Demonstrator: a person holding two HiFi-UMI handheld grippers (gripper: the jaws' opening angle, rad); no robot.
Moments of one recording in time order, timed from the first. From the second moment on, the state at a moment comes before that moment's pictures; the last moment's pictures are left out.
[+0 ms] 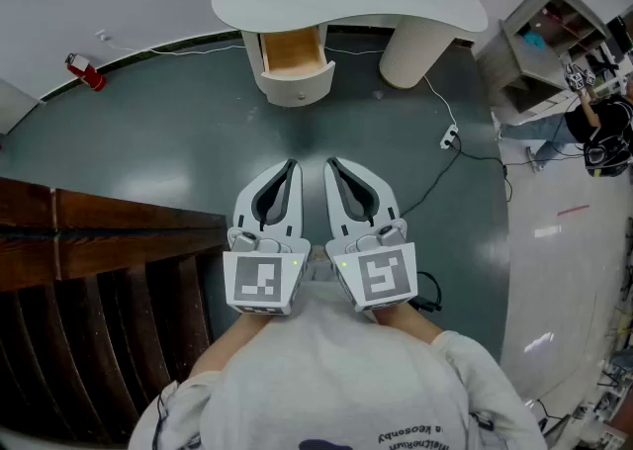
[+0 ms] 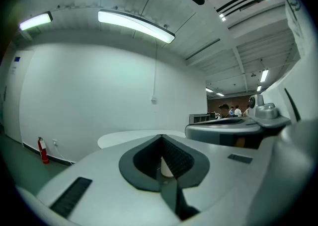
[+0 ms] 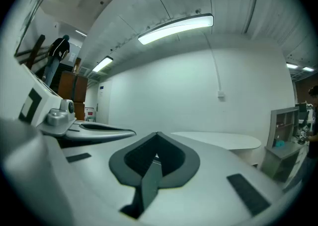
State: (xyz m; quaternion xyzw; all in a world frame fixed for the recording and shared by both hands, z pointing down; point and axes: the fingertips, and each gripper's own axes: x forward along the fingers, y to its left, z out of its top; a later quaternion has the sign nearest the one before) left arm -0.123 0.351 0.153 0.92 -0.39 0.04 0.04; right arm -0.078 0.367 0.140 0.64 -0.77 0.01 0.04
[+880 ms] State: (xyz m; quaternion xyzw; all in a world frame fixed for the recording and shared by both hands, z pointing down) left arm -0.169 0.333 0.175 0.93 -0.36 0.03 0.06; right arm -0.109 0.358 0.158 0.66 -0.75 0.02 0.06
